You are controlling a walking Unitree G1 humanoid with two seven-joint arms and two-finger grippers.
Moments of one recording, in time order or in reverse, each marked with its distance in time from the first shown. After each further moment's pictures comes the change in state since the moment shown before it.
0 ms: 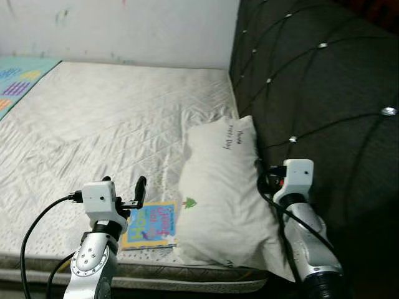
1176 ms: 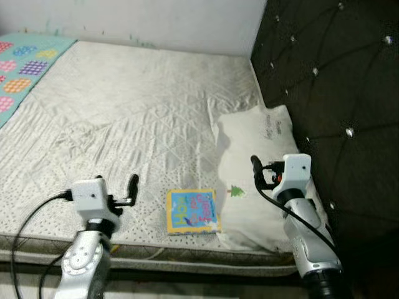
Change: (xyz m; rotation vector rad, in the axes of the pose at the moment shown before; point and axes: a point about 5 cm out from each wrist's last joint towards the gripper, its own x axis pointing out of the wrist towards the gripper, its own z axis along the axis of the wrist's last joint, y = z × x) left arm 0.000 0.004 0.005 -0.017 0.005 0.013; right arm 0.003 0.006 0.008 -0.003 -0.008 0.044
